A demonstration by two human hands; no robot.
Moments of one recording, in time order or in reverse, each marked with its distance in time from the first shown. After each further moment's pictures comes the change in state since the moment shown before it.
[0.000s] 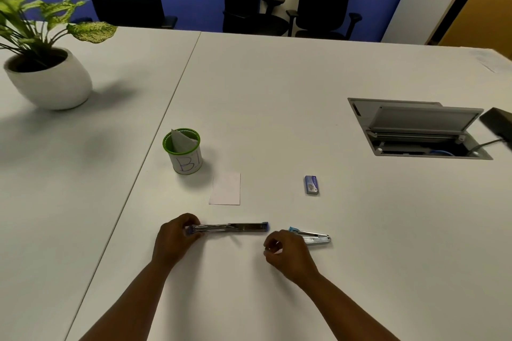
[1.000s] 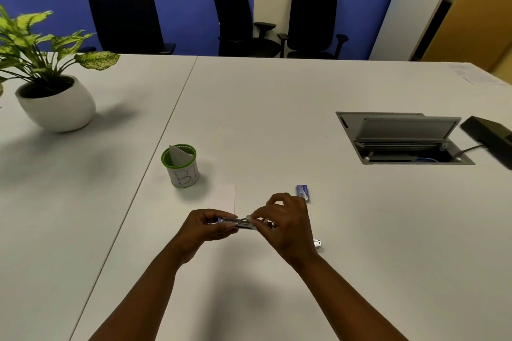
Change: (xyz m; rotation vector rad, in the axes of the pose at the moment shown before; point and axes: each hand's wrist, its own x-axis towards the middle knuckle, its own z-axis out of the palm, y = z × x) left_hand -0.015 0.092 -0.014 -0.826 -0.406 -0.004; right_hand -0.012 -0.074 -0.064 -0.290 0.522 -0.633
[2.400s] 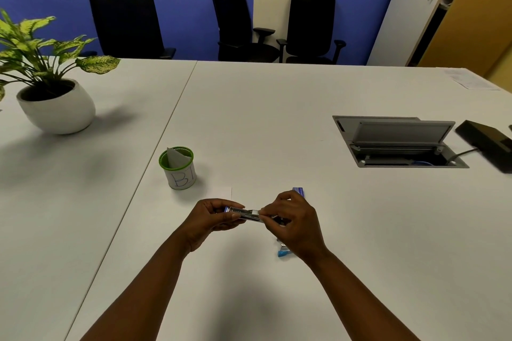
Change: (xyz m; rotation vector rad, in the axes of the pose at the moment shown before) left_hand 0.010 0.021 0.020 -0.011 -0.081 0.034; right_hand 0.000 0.015 -0.021 0.294 -0.036 0.125
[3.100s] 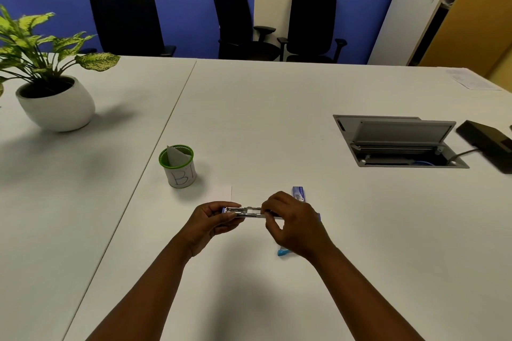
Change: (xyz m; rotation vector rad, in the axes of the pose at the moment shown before) left_hand 0.001 -0.017 -0.002 -0.176 -0.022 0.025; right_hand 0.007 -0.009 -0.009 -0.228 -0.196 -0.075
